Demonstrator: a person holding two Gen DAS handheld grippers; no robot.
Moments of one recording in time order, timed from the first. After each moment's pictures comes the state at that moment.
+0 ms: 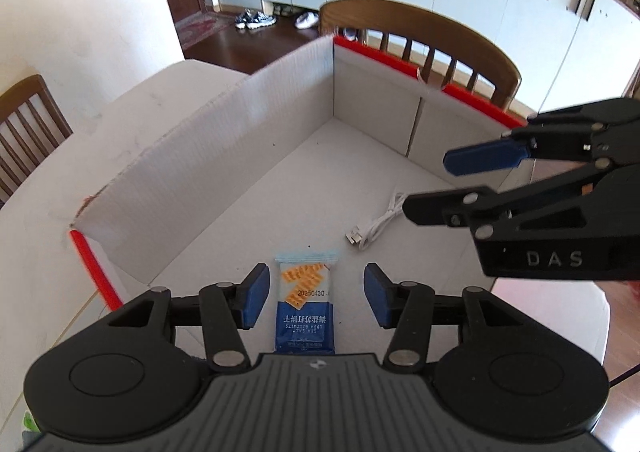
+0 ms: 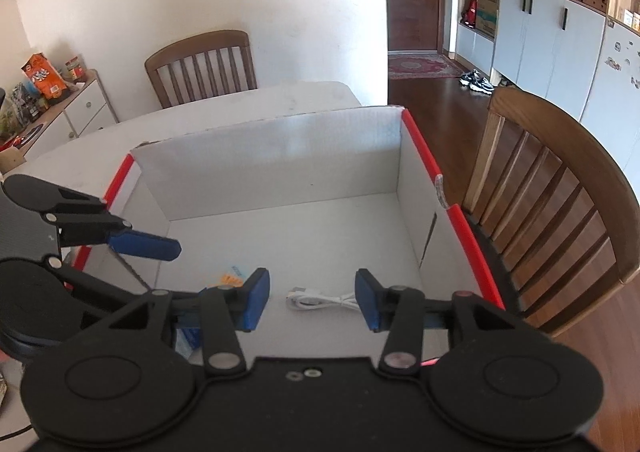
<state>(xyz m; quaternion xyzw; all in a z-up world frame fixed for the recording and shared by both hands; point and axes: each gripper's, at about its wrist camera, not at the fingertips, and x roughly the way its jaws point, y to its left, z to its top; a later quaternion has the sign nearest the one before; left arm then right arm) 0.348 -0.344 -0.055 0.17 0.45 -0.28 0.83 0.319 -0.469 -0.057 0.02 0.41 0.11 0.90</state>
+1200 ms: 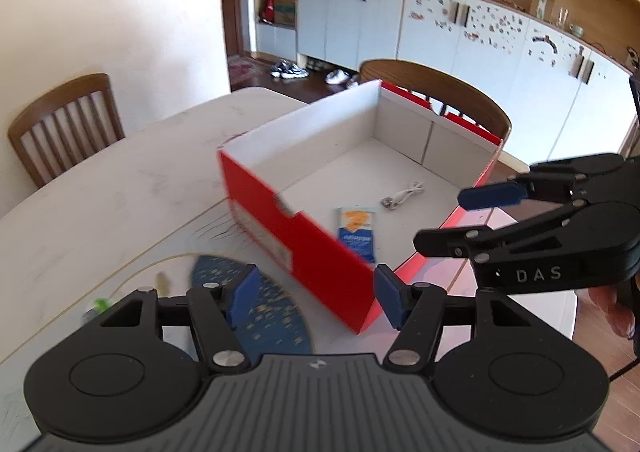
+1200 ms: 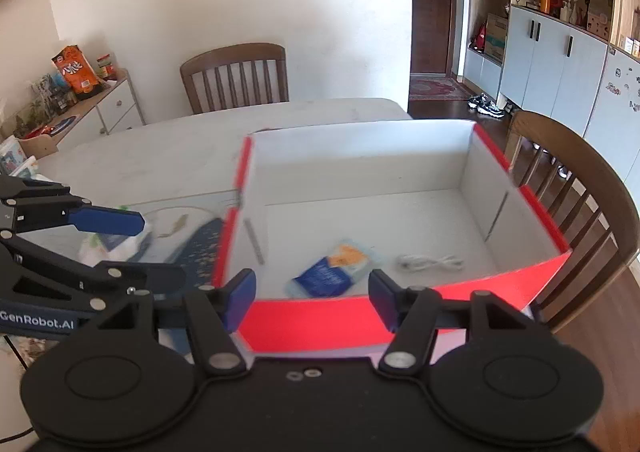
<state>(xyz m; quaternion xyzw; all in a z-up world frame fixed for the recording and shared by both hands) 0.250 -0.201 -0.009 0.10 0.37 -0.26 0.88 0.240 -0.369 -0.031 0.01 0.38 0.11 0.92</state>
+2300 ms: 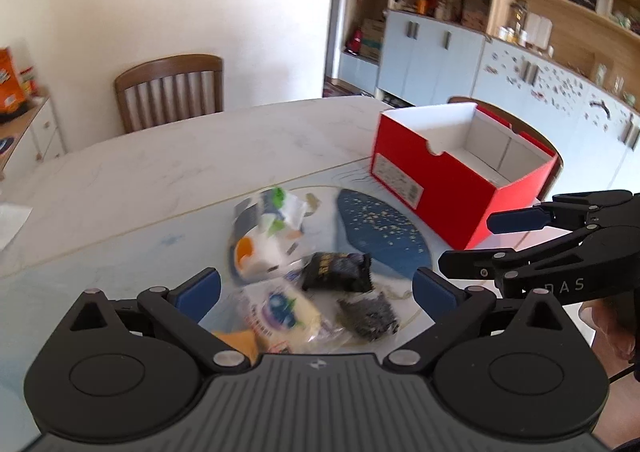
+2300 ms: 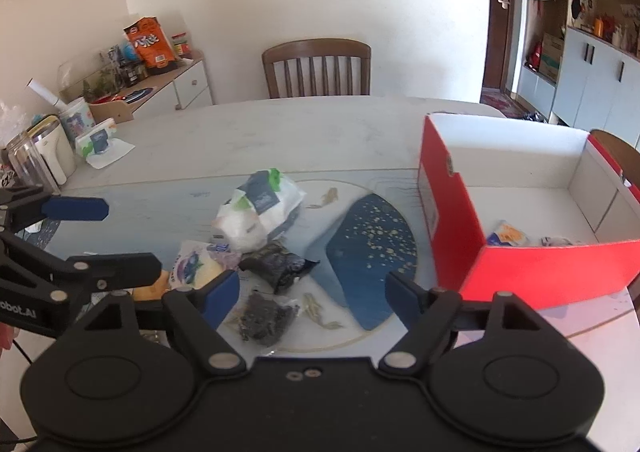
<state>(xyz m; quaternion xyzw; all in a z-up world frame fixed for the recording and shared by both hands) 0.159 -0.023 -0.025 0.02 0.34 -0.16 0.93 0.180 -0.221 -0.040 -0.01 0.37 0.18 0.91</state>
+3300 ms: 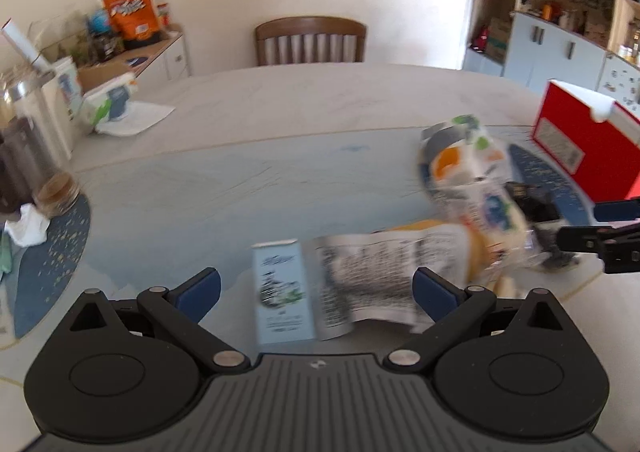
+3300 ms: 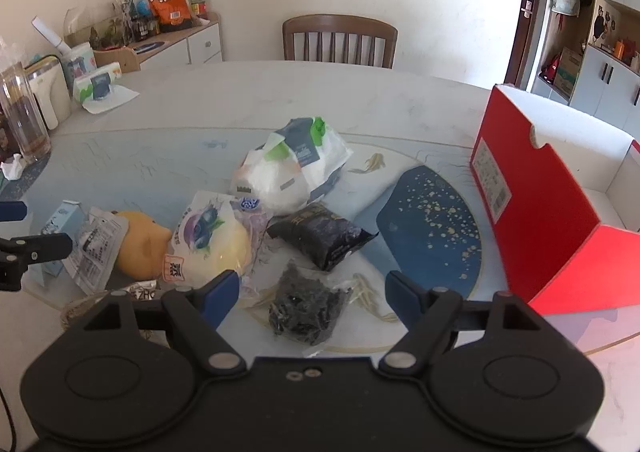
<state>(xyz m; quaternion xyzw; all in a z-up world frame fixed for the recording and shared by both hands) 0.134 0.090 -0.101 -0.01 0.37 0.02 0.93 0.187 -0.157 -0.101 -0.07 0.38 0.18 0.91</state>
